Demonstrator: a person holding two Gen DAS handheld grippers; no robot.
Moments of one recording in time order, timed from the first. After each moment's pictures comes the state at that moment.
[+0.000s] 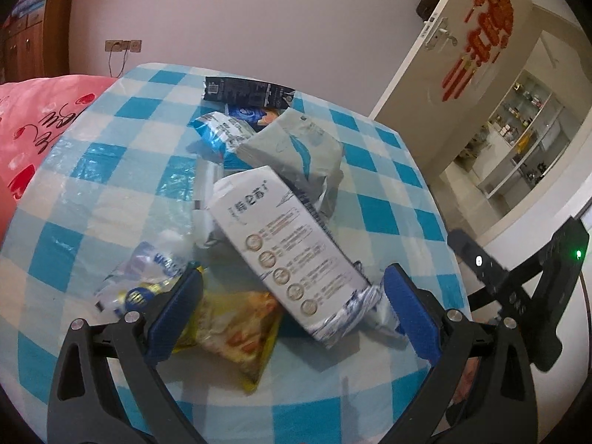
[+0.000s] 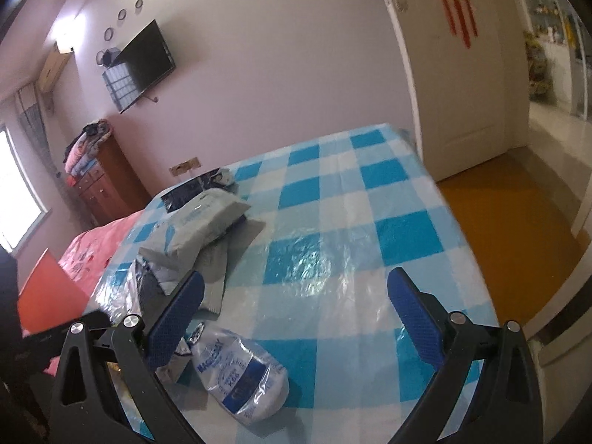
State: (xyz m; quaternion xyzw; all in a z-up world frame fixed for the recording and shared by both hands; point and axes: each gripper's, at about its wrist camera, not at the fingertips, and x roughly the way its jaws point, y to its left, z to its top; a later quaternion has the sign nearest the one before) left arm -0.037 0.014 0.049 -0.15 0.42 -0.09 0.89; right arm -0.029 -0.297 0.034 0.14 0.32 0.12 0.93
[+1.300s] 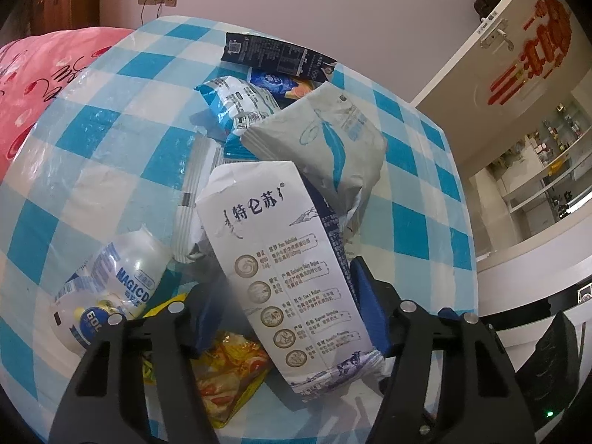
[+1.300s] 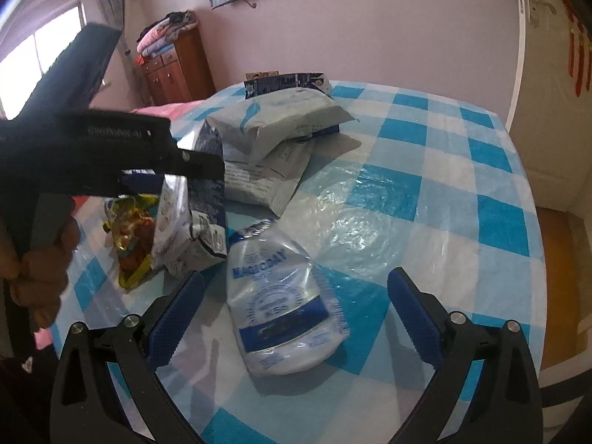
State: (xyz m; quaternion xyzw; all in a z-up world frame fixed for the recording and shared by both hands) left arm 0.017 0.009 0.028 -0.20 0.50 -0.03 0.85; right arm -0.036 -0.238 0.006 -0.04 0.40 0.27 0.88
